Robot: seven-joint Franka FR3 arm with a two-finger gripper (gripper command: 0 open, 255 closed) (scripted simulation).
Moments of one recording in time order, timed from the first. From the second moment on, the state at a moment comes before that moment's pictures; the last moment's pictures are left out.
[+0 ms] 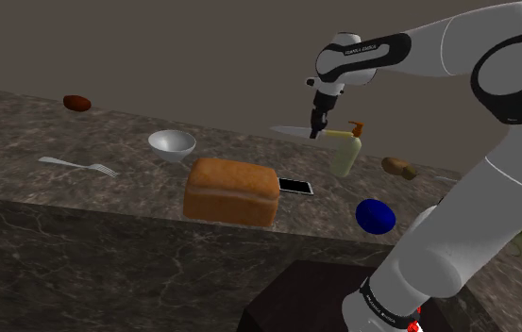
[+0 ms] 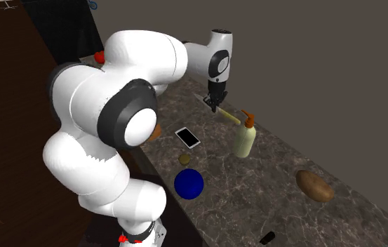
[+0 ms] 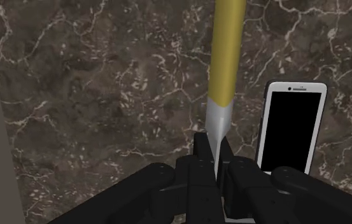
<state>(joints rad) -0.02 -0.09 -0.43 -2.06 -0.06 1.96 -1.23</state>
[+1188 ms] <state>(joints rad) -0.23 -0.43 -0.62 -2.32 -0.29 1.94 -1.50</state>
